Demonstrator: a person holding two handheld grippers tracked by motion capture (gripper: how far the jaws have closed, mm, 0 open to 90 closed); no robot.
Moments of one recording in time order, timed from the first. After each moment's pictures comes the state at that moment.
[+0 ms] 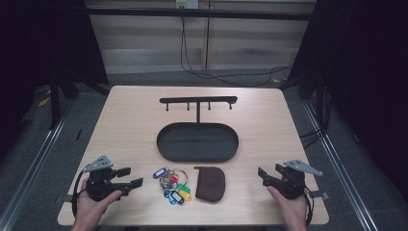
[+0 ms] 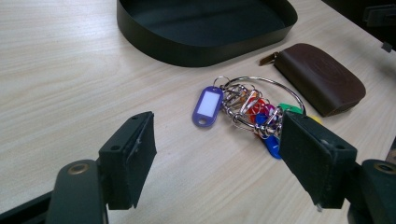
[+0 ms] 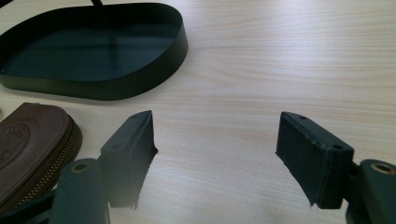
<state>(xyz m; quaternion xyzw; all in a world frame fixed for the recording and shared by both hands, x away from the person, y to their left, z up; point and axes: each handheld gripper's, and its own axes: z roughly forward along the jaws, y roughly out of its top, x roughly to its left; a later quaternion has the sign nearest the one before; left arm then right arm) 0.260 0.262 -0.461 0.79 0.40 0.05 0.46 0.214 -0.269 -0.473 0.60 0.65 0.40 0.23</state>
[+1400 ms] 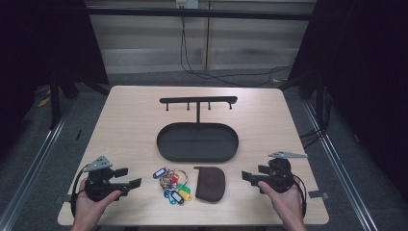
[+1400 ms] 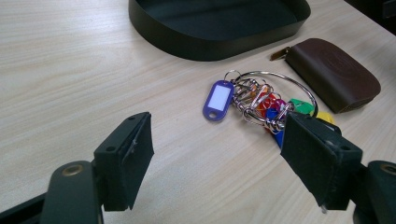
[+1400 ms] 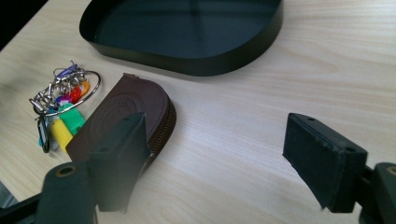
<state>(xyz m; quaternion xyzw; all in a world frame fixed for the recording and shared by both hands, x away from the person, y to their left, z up) 0.259 0.265 -0.462 0.79 0.41 0.06 0.45 0.232 -0.235 -0.443 0.56 0.72 0.39 0.09</state>
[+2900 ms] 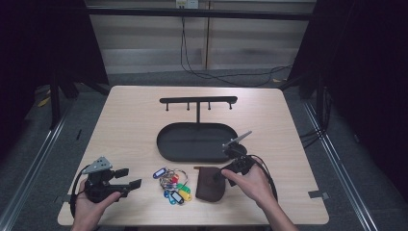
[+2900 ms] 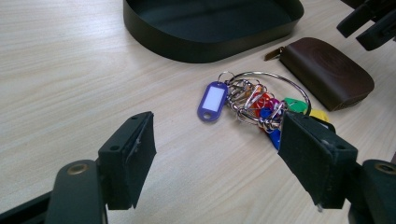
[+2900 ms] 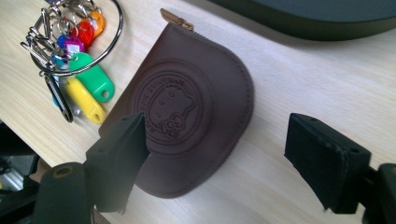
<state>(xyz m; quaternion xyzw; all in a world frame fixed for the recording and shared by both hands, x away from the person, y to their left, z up) 0.255 0.264 -0.459 0.79 0.40 0.06 0.45 0.293 -0.143 -0.440 0.54 0.81 0.20 -0.06</state>
